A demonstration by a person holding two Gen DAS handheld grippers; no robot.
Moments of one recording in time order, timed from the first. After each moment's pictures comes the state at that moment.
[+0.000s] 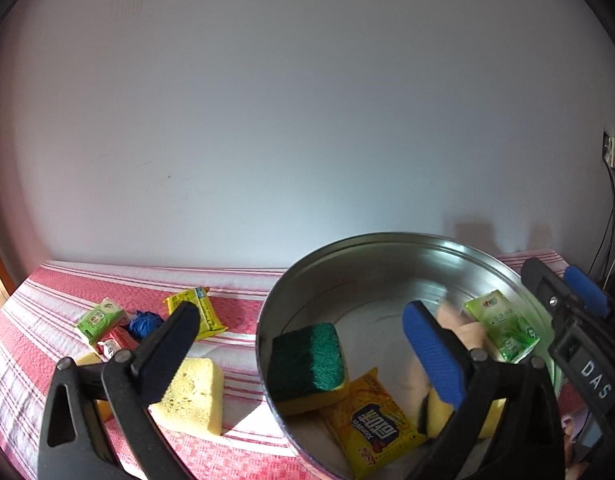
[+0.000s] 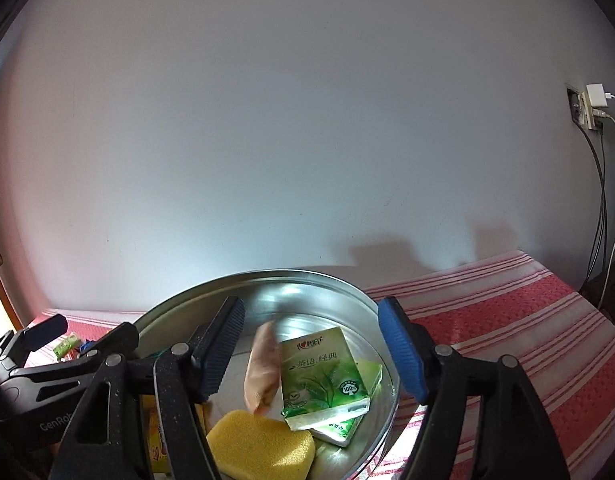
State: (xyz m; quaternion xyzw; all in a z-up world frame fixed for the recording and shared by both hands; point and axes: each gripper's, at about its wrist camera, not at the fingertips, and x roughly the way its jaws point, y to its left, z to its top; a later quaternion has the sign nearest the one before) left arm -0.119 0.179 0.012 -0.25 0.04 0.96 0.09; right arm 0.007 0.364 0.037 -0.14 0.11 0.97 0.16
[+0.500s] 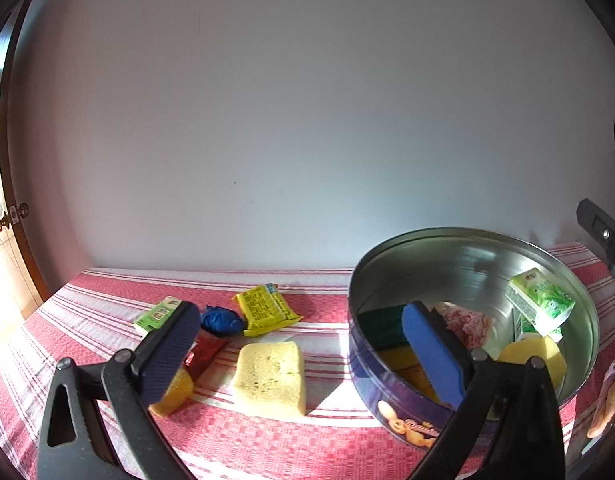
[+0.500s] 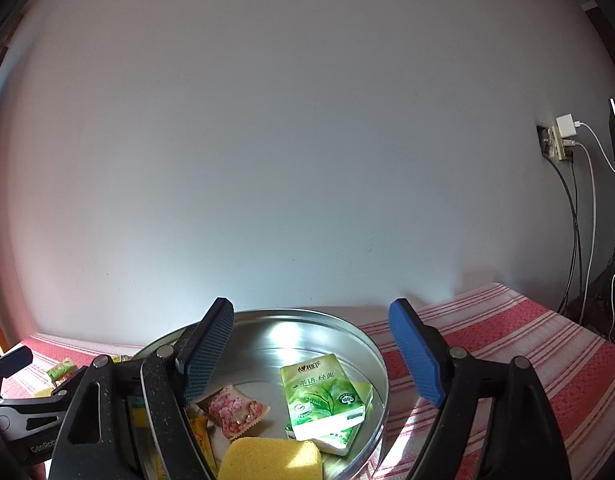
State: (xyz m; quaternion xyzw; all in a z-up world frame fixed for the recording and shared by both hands) left arm -0.071 0.140 0.014 -0.19 0.06 0.98 0.04; right arm 0.040 0.336 0.042 -0.05 0.09 0.97 0.20
